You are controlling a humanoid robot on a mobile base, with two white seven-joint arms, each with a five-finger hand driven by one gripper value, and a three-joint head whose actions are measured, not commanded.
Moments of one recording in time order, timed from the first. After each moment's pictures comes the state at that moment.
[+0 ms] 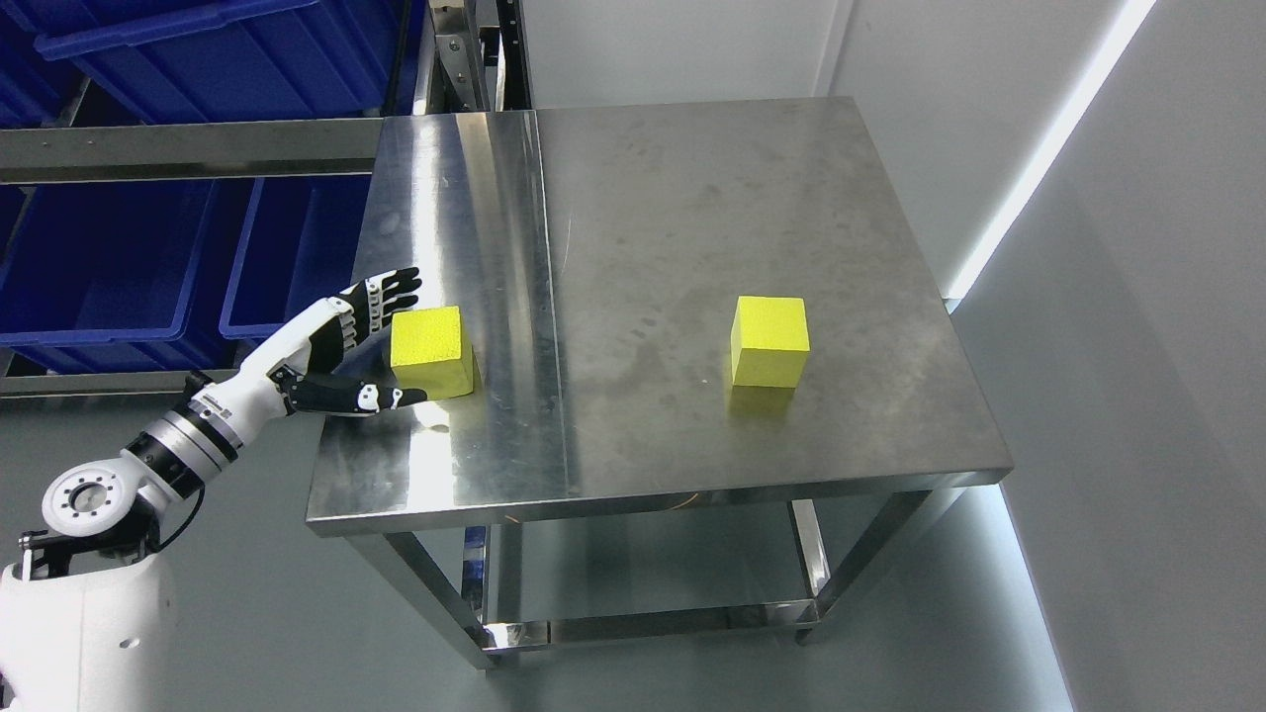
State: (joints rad) left arm -0.37 0.22 0.23 -1.40 -0.03 -0.01 -0.90; right arm 0.04 0.00 0.08 0.00 0.00 -0.04 -0.03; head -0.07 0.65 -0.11
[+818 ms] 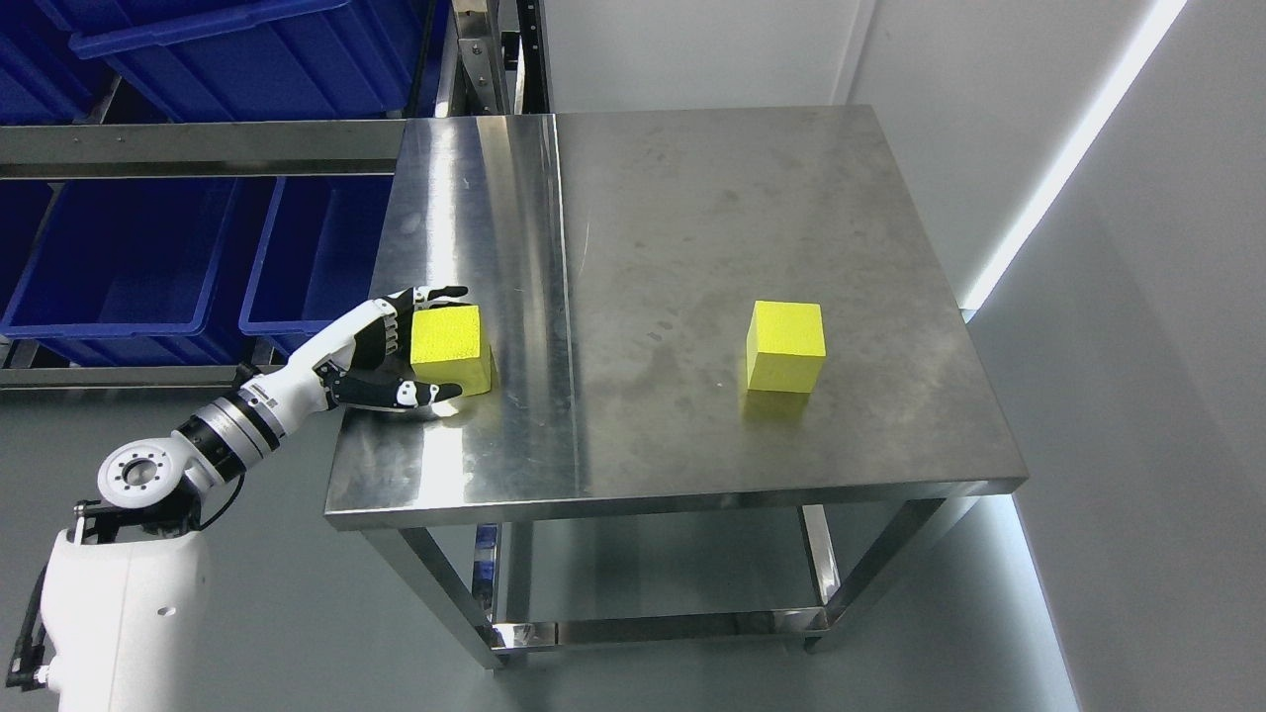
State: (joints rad) left arm -0.42 0.22 0.14 -1.28 -0.03 -0.03 -0.90; right arm 0.04 0.00 0.08 0.00 0.00 -0.04 -0.03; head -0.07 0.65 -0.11
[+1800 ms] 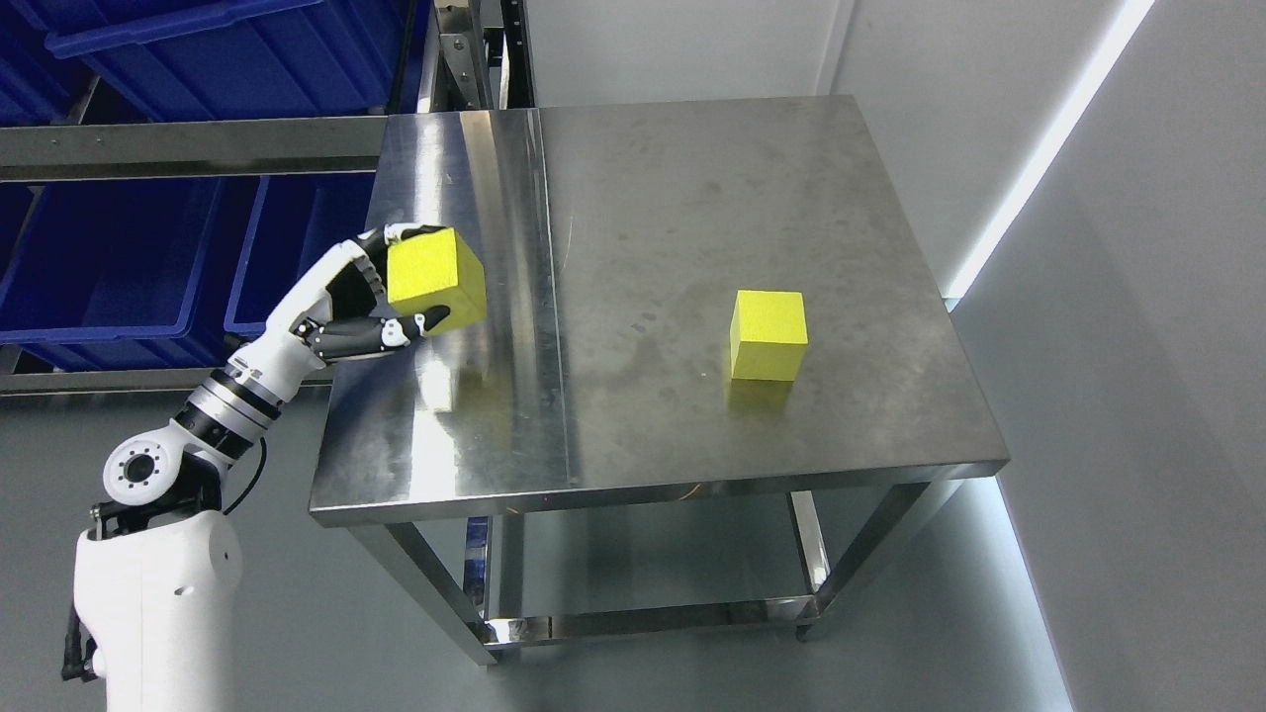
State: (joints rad) left arm -0.49 0.09 0.30 -1.29 0.12 -0.18 -0.90; right arm 0.04 0.00 0.08 0.00 0.00 -0.05 -0.02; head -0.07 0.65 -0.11
